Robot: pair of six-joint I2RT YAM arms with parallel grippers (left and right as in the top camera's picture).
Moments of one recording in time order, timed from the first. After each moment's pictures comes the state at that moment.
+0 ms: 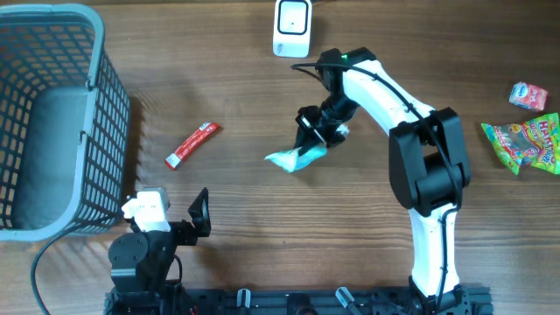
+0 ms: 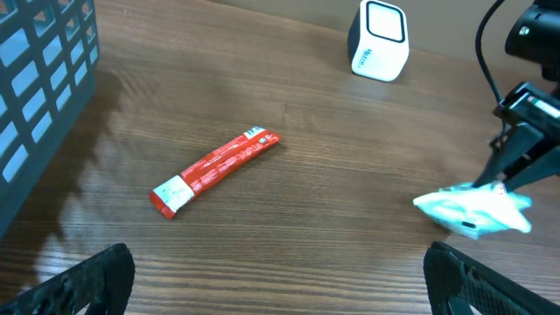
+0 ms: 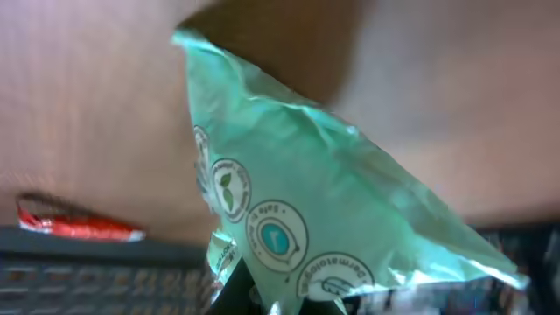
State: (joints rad) left arm 0.02 0.02 0.24 -0.62 0.15 -0.20; right arm 0.37 2.27 1.76 -1.25 -0.64 1.17
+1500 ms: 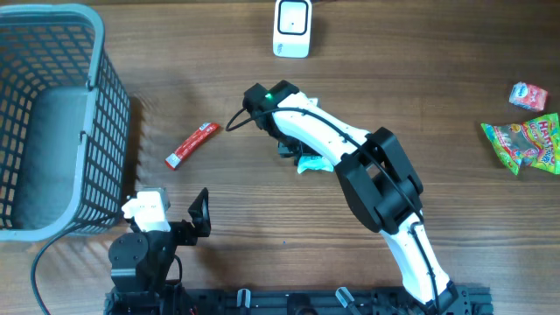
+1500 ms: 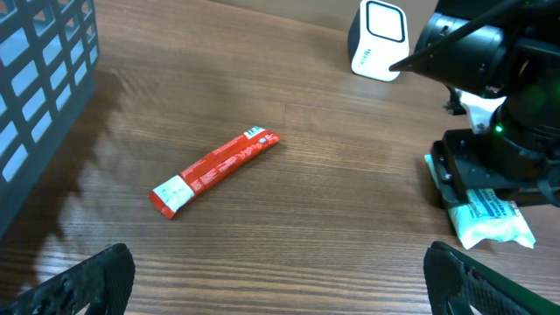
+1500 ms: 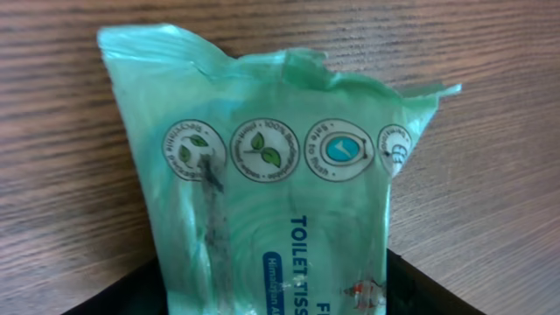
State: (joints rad) left arm 0.02 0.02 0.24 -0.62 0.15 -0.20; right arm 0.71 2.33 1.82 -1.28 0.38 0.84
